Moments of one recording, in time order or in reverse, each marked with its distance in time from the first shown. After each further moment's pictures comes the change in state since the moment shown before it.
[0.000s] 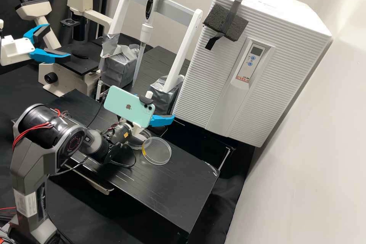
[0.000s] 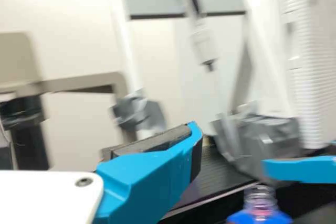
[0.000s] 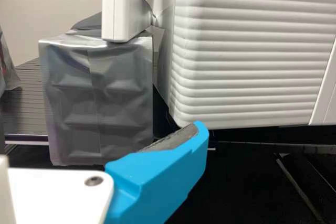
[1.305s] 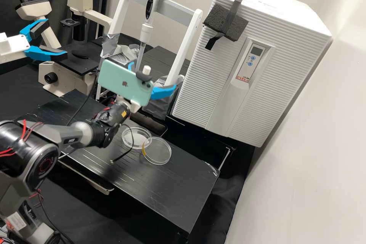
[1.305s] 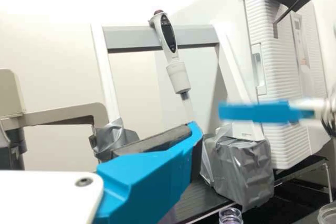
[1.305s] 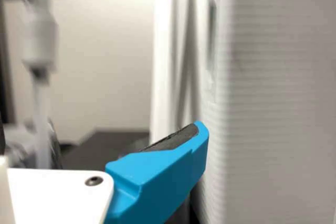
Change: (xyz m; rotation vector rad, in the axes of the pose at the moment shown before) left arm -0.011 0.015 0.010 0.007 -0.040 0.055; right arm -0.016 0.062 -0.090 0.075 0.249 0.109
